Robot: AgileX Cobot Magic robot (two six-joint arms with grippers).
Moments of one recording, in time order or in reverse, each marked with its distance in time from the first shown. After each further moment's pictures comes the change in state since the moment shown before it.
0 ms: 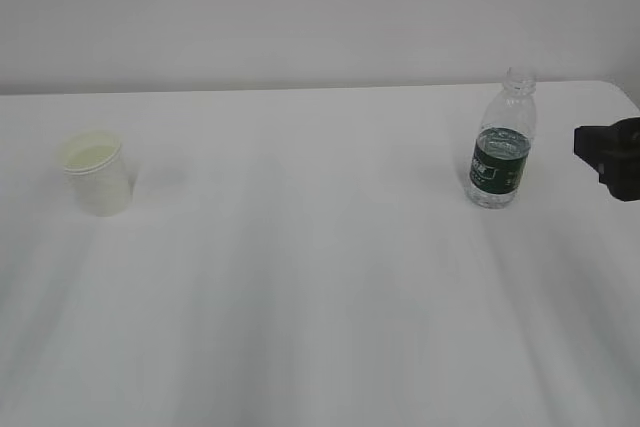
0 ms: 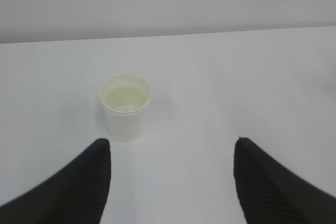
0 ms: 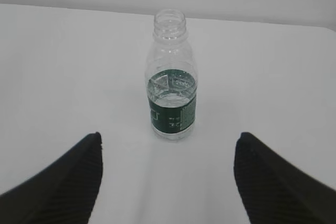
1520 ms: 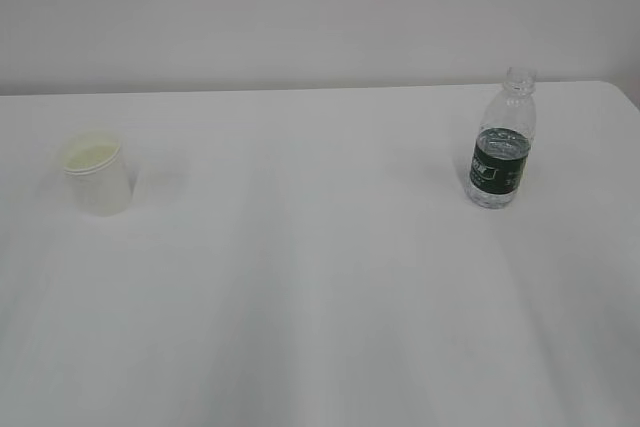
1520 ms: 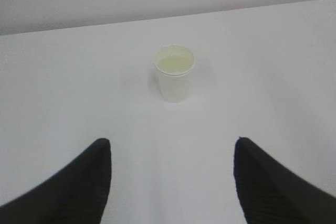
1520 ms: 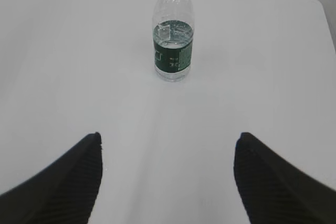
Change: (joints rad) left arm 0.127 -0.374 -0.095 0.155 0.525 -0.024; right arm 0.000 -0.454 0.002 -0.052 0.563 -0.001
